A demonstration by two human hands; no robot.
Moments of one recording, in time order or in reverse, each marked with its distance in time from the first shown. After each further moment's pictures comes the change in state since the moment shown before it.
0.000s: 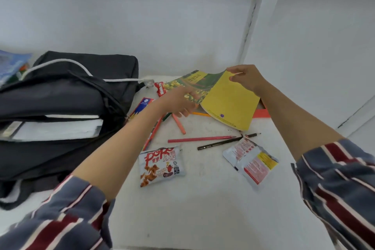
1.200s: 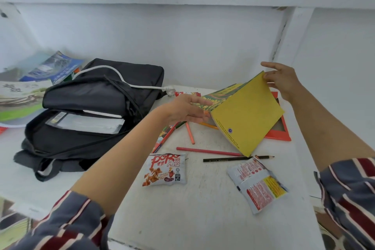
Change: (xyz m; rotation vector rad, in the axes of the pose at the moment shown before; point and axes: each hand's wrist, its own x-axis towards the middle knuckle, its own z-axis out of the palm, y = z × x) left_hand -0.037 0.018 -0.005 -0.564 0.031 -0.053; right_hand 0.040 0.004 -0.040 0.395 0.025 0.002
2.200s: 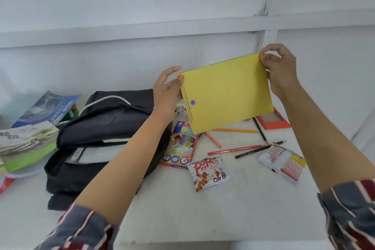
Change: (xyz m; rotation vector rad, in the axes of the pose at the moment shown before) left_hand -0.070 0.025 -0.072 -0.329 0.363 0.671; right_hand -0.130 -0.115 0.079 0.230 0.382 -0.324
